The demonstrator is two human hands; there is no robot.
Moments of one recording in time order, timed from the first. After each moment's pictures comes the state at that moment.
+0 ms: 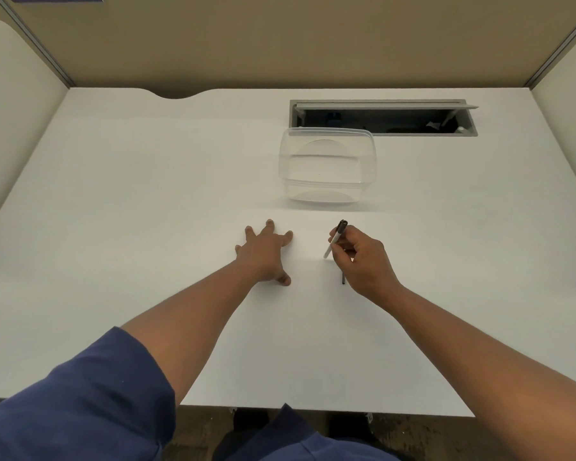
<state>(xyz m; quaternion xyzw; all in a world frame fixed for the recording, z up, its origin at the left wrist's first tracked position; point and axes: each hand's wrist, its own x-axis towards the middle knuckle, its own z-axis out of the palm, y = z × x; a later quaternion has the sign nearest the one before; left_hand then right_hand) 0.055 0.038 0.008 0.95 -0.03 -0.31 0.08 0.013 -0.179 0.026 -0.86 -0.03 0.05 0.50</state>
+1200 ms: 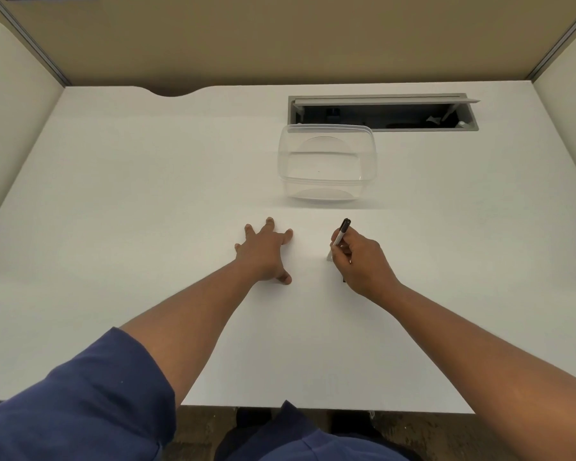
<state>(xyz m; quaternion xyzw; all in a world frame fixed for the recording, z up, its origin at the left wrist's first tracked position) 0.056 0.038 0.009 0.95 -0.03 -0.31 0.07 0.016 -0.179 0.017 -0.90 -0.04 0.09 0.43</state>
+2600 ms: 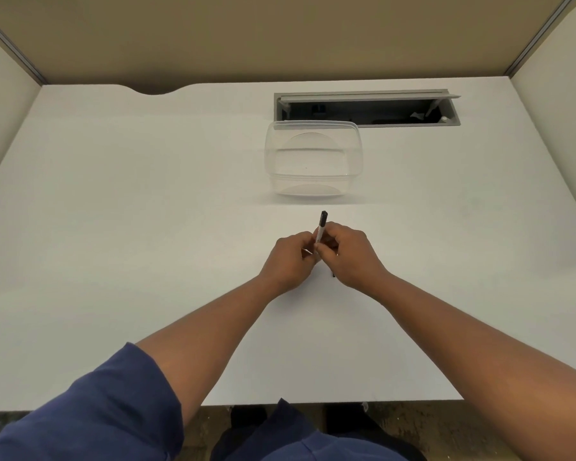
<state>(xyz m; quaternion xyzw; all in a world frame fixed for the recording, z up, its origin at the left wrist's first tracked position) 0.025 -0.018 0.001 0.87 -0.03 -0.18 0.45 0.018 -0.174 0.033 -0.89 -0.04 0.11 0.43</state>
